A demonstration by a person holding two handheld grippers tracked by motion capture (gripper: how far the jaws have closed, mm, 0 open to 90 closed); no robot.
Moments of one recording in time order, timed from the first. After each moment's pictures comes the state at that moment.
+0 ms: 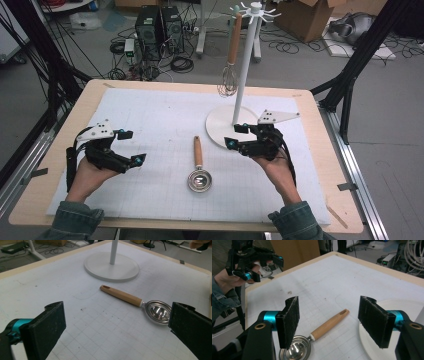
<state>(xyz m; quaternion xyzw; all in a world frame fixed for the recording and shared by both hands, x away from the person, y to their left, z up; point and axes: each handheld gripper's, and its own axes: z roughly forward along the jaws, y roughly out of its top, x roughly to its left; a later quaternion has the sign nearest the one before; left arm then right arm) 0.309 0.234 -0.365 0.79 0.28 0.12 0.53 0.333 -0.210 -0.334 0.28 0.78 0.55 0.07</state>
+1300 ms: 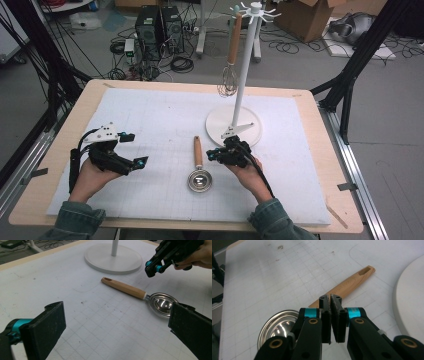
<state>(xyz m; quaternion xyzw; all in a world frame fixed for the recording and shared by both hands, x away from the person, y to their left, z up) 0.310 0.233 -0.374 0.80 0.28 0.13 0.51 0.355 -0.148 -0.414 0.29 0.85 0.44 0.01</state>
